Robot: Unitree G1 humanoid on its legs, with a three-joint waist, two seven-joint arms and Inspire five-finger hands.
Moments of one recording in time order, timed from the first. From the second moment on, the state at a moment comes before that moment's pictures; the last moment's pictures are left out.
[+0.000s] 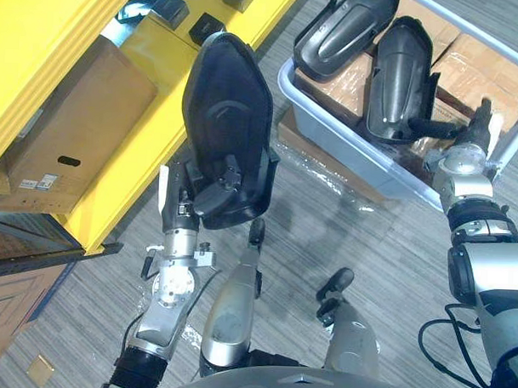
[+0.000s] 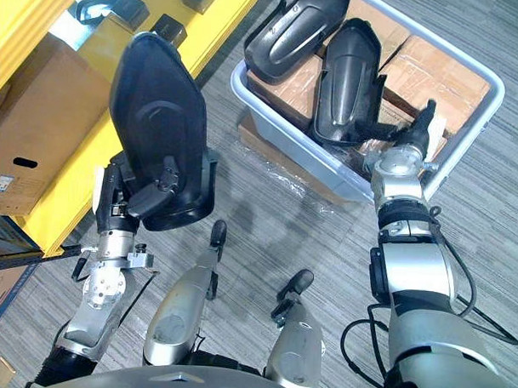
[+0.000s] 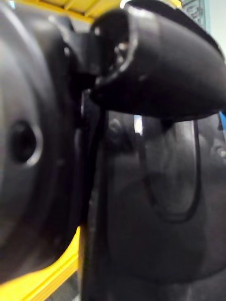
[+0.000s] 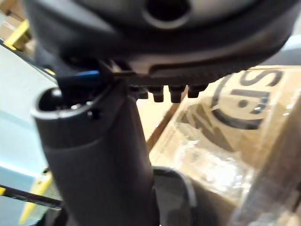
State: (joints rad) left arm 0.08 0.21 -0.24 -0.07 -0.08 -0.41 0.37; right arm -0.96 -0.60 0.04 1.15 0.20 0.08 -0.42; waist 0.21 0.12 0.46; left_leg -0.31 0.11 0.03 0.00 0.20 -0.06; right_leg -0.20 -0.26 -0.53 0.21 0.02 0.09
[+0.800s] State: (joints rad) left arm 0.05 0.21 -0.28 0.01 -0.08 -0.41 0.38; right arm -1.04 -0.71 -0.03 1.28 0.14 0.18 -0.38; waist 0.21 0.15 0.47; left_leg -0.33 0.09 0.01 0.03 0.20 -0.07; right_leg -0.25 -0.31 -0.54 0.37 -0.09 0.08
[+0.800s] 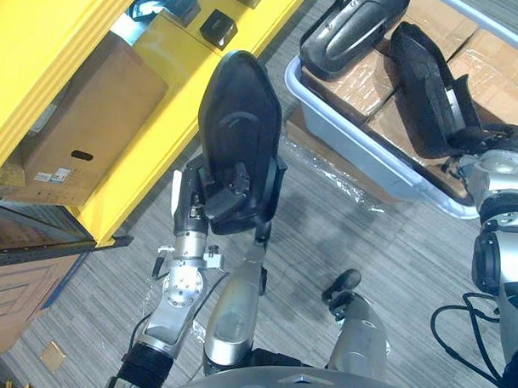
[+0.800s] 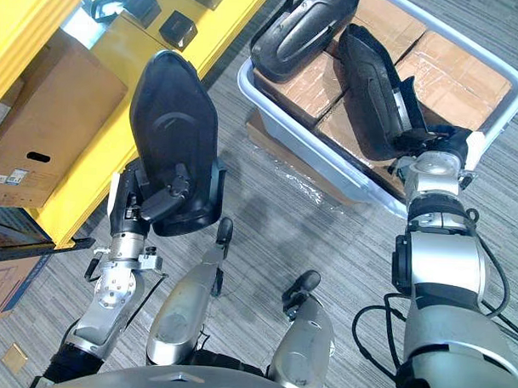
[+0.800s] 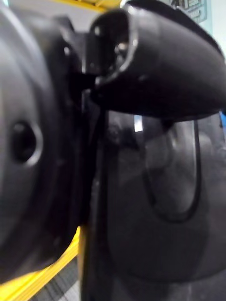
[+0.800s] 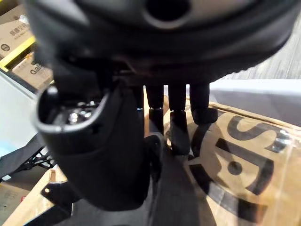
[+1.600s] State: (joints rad) left arm 0.09 0.20 -0.36 0.00 -0.08 -0.39 0.43; right arm -0.87 -0.53 -0.17 1.17 0.39 0.03 -0.80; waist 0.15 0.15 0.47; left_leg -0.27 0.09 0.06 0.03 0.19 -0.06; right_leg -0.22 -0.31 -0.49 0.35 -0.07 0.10
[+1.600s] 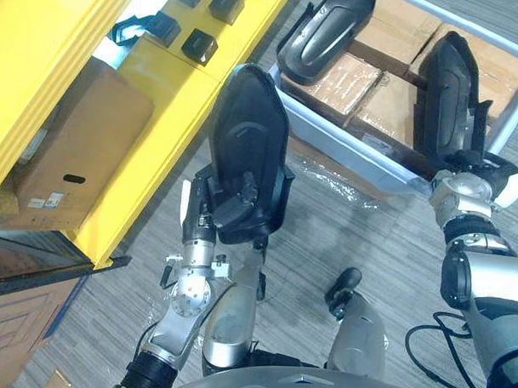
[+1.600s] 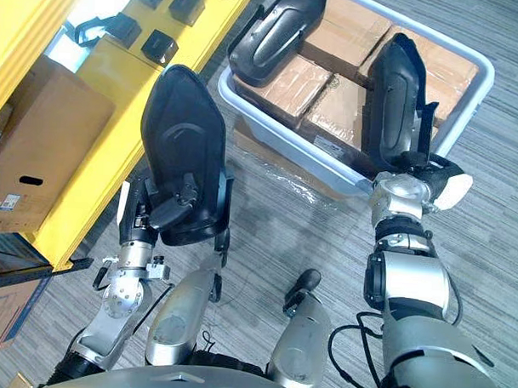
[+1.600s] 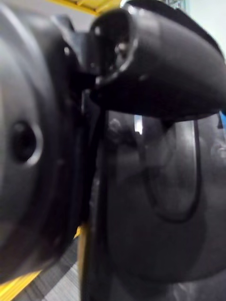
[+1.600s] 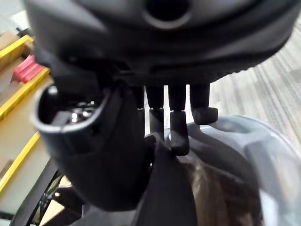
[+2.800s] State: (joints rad) left arm 0.08 0.19 -0.54 0.03 -0.11 -0.37 0.41; right arm -1.13 -0.52 -0.06 1.25 0.46 0.01 -0.84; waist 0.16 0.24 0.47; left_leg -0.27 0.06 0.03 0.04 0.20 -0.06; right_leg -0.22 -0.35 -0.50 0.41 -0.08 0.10
